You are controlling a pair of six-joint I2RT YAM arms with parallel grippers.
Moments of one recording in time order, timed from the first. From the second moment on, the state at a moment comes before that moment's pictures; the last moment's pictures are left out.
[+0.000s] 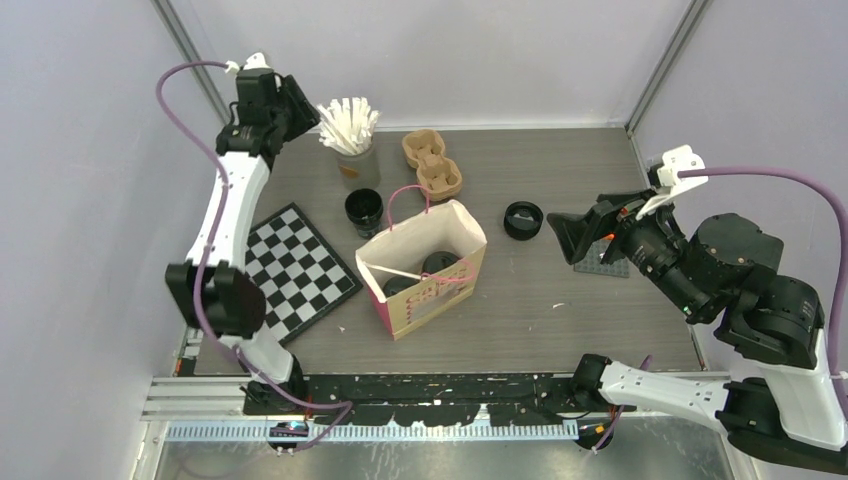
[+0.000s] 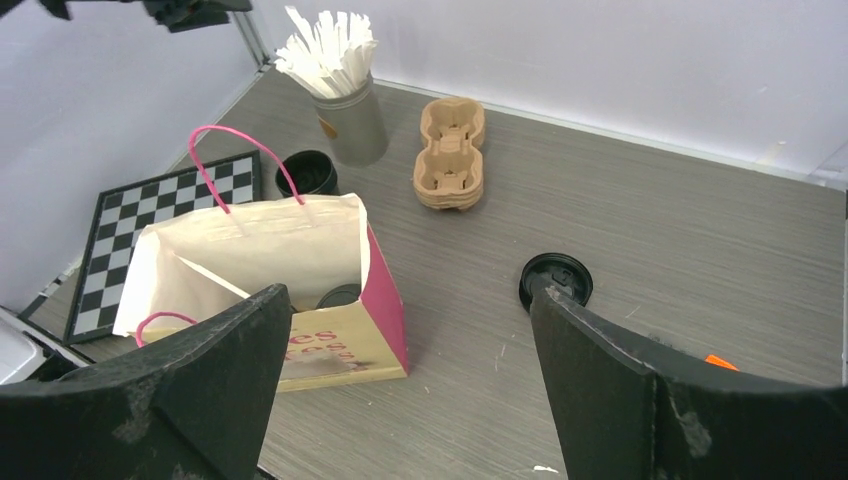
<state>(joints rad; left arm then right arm) -0.07 1.62 1.76 -0.55 -0.03 -0.50 0.99 0.82 1.64 -0.94 0.52 0.19</state>
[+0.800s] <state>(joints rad) -0.02 2.00 2.07 -0.45 0.05 -0.52 0.99 0.86 1.62 -0.97 0.59 0.22</state>
